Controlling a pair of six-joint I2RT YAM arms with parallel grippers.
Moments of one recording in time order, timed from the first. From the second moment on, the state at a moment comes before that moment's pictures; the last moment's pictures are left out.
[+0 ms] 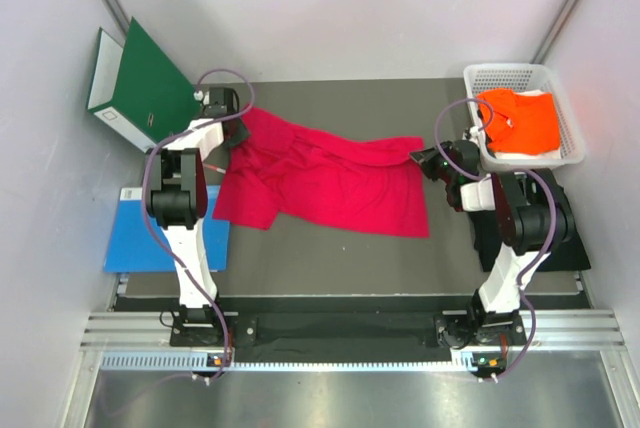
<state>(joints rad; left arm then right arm) -0.02 2.13 1.60 -0.33 -0.12 -0.55 0.11 1.83 0.73 0.71 -0.19 1.02</state>
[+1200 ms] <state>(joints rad) -0.02 2.10 1.56 -0.24 -0.13 -0.55 0.11 1.89 0.73 0.74 -0.21 1.03</state>
